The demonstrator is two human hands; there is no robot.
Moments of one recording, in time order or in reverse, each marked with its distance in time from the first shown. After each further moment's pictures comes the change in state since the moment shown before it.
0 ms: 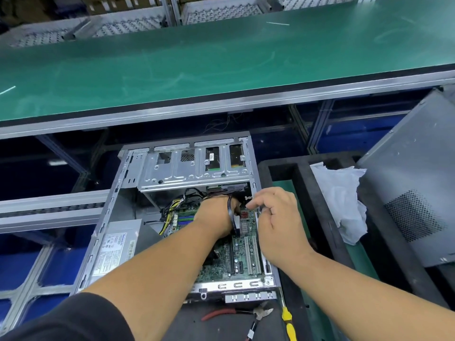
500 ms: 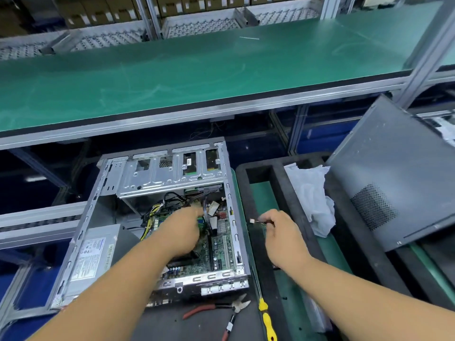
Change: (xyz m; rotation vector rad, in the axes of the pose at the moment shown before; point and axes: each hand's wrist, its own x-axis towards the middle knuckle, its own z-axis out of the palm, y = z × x) left_hand -0.056 -0.006 -0.014 -0.310 -0.067 -0.176; right_hand -0.037 0.075 -0.038 -0.132 -0.134 0.287
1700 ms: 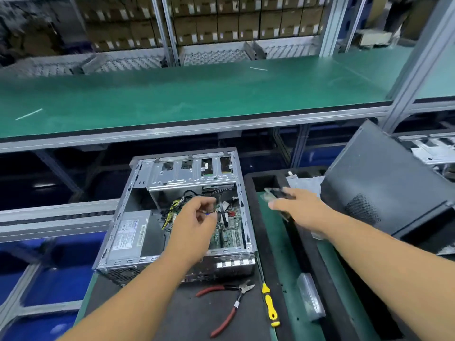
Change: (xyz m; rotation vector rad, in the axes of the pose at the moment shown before) left_hand -0.116 0.029 -0.013 -0.874 0.497 0.135; right_hand -0.005 -0.087 -0.108 0.023 -0.233 0.241
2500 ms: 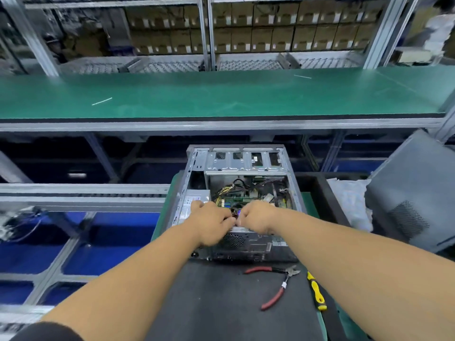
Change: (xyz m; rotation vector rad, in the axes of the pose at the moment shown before) left_hand -0.005 -0.065 -0.107 0.971 -0.432 0.108; right_hand -0.034 -0.120 0.186 -0.536 -0.393 -0.285
